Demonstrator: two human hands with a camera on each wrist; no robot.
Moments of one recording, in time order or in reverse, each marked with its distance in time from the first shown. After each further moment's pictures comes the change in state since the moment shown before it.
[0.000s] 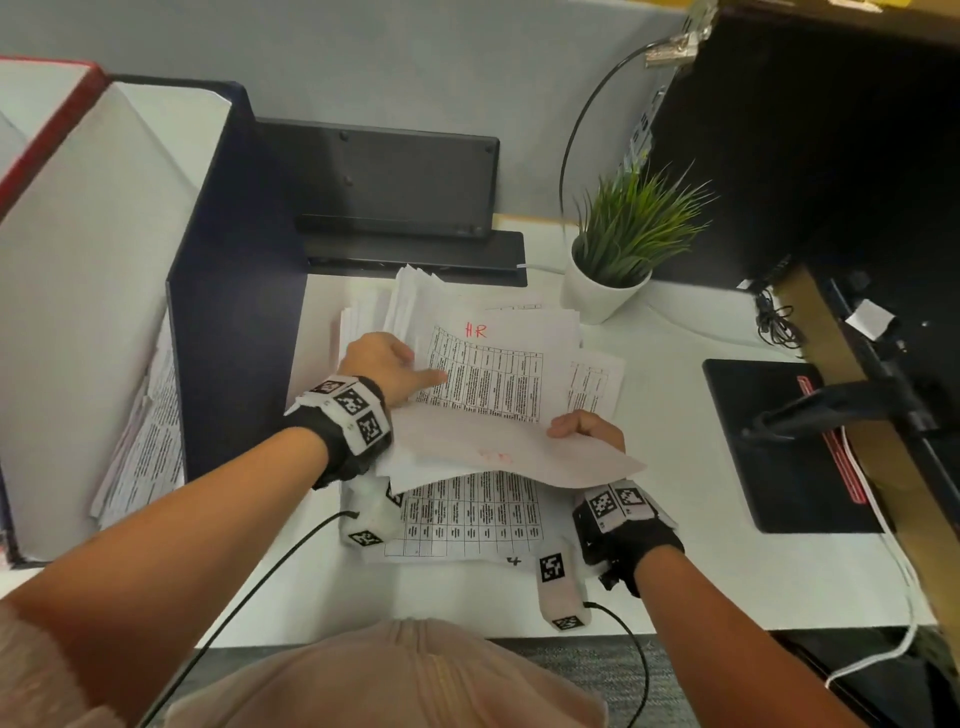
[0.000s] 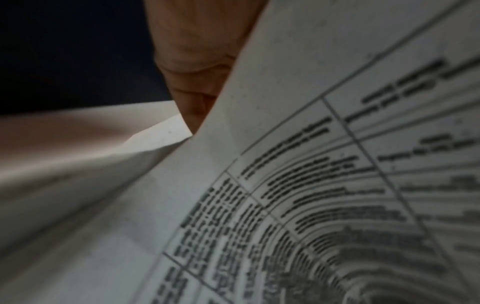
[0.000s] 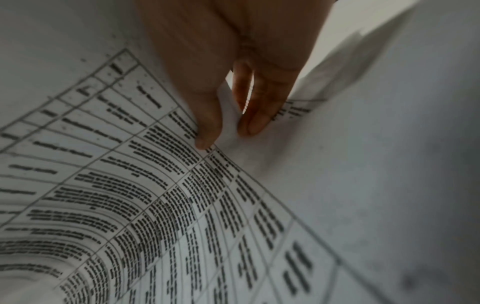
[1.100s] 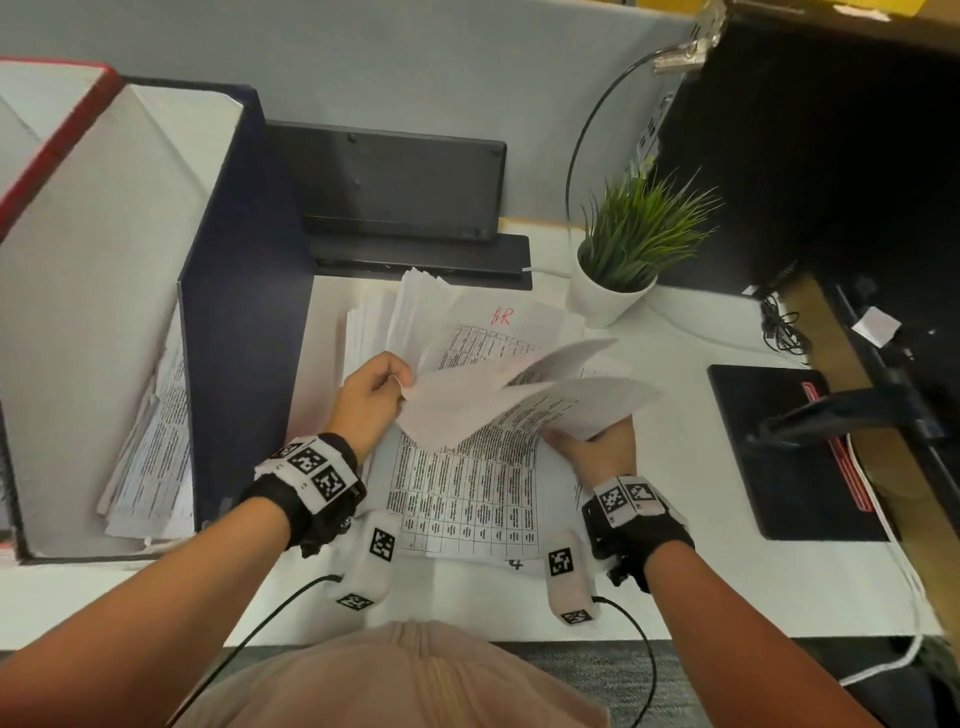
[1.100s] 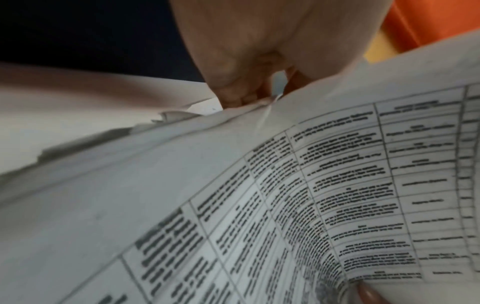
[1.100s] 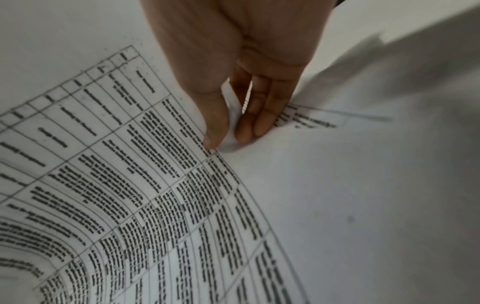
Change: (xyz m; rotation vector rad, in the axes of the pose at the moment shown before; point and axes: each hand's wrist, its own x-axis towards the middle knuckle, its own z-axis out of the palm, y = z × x) left_hand -0.032 -0.034 0.007 -0.491 0.041 0.285; right_hand -0.010 -0.010 0.000 -0.513 0.082 -0.276
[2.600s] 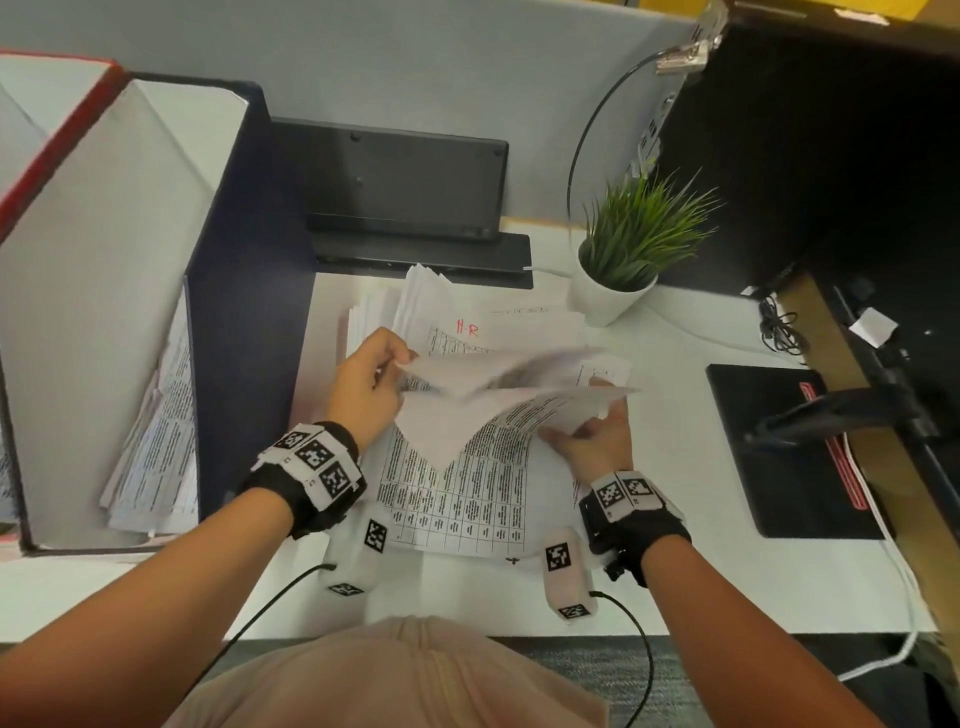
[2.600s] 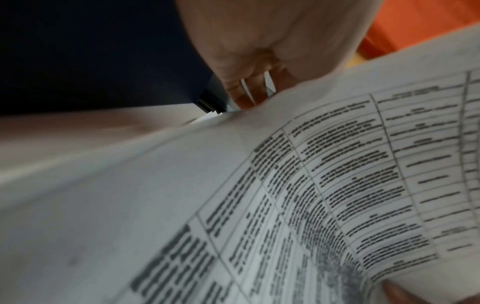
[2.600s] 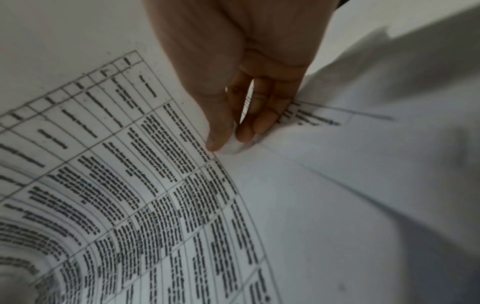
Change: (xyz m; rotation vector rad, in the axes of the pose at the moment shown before) left_hand 0.001 0.007 -0.007 0.159 -0.026 0.175; right_hand -0.003 -0.001 0.004 0.185 -0.080 0.031
